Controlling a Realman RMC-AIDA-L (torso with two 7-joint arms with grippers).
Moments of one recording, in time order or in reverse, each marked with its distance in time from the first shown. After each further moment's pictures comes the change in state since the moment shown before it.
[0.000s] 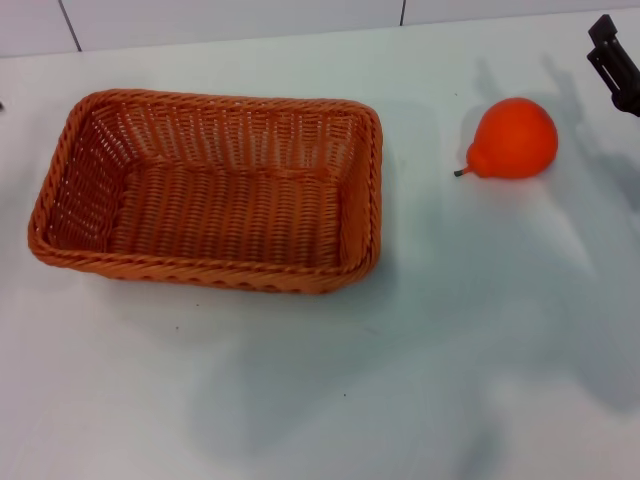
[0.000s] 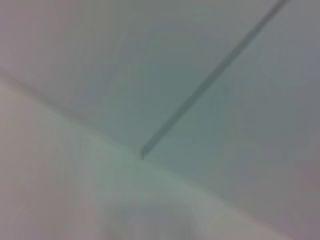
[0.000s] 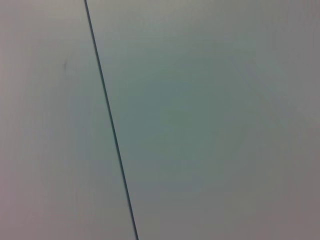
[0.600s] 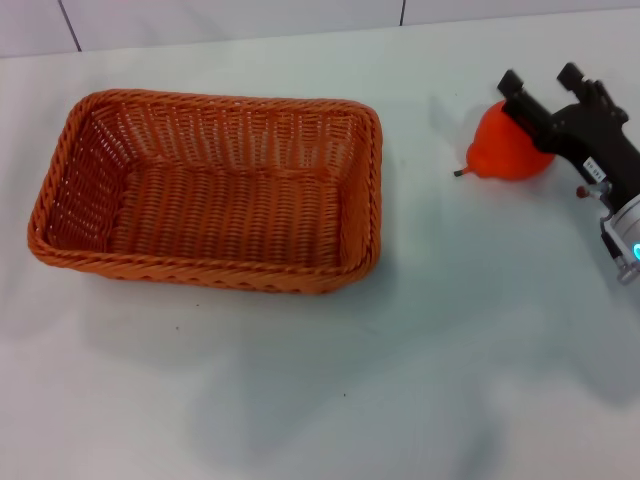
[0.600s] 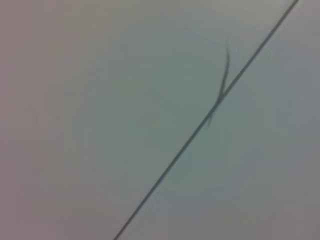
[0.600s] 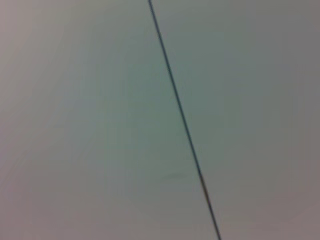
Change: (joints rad) left arm 0.016 0.001 -0.051 -0.156 -0.556 0.057 0.474; right arm 0.025 0.003 -0.057 -0.001 -0.156 0.123 0.106
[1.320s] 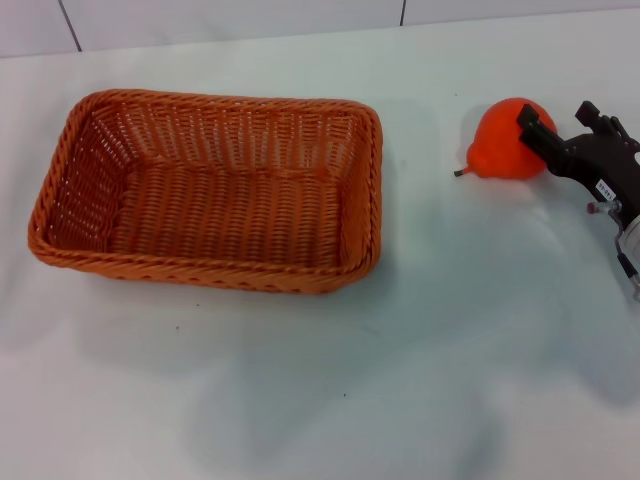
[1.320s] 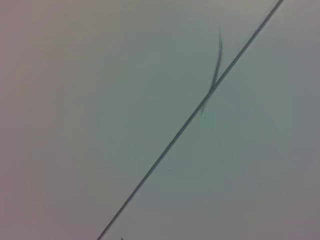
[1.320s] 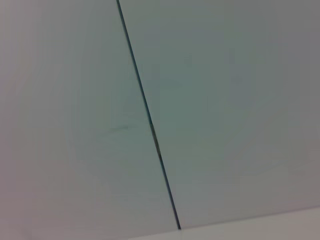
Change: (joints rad) left arm 0.013 0.001 0.007 -0.019 -0.003 0.033 0.011; right arm -0.011 -0.008 0.044 0.005 -0.018 0.153 -0.009
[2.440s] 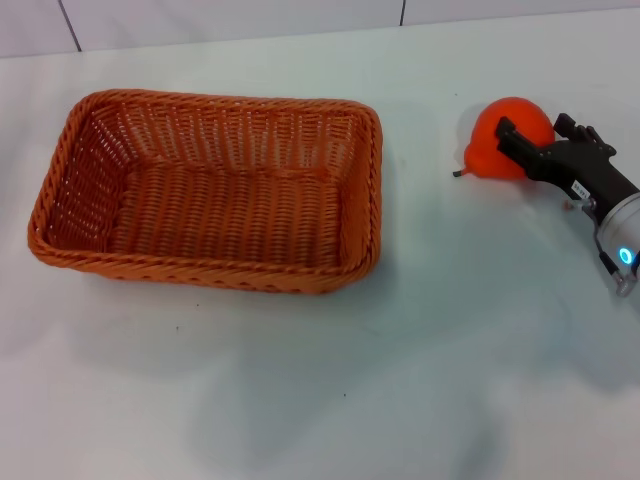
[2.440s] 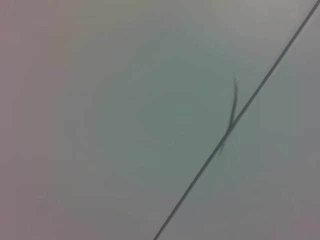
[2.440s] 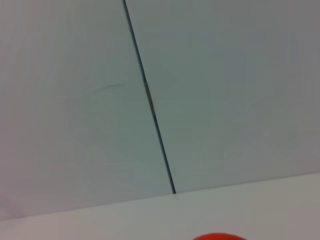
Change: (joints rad) left arm -0.011 0.004 -0.093 0.003 -0.011 -0.004 0.053; right arm 0.050 0.006 -0.010 -0.003 -0.008 0.141 0.005
